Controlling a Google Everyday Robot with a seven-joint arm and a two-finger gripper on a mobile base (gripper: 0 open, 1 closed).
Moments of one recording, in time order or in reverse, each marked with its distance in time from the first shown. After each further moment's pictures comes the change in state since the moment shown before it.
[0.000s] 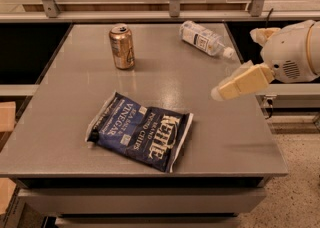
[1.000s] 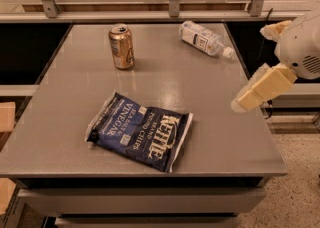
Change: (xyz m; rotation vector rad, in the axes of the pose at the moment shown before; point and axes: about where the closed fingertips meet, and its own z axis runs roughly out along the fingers) arm 0.008 0.012 -0.035 -0.025 0.227 -0.144
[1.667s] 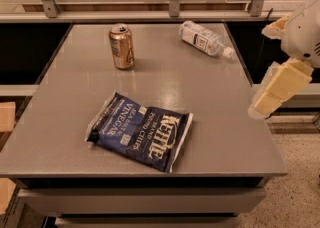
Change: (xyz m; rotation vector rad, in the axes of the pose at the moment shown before) arm 0.007 0.012 -0.022 -0.100 0.197 -0.097
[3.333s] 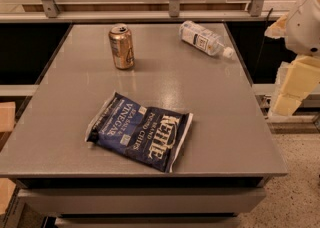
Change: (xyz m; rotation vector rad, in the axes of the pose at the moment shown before) arm 0.019 0.000 -0.009 -0.061 0.192 -0.106
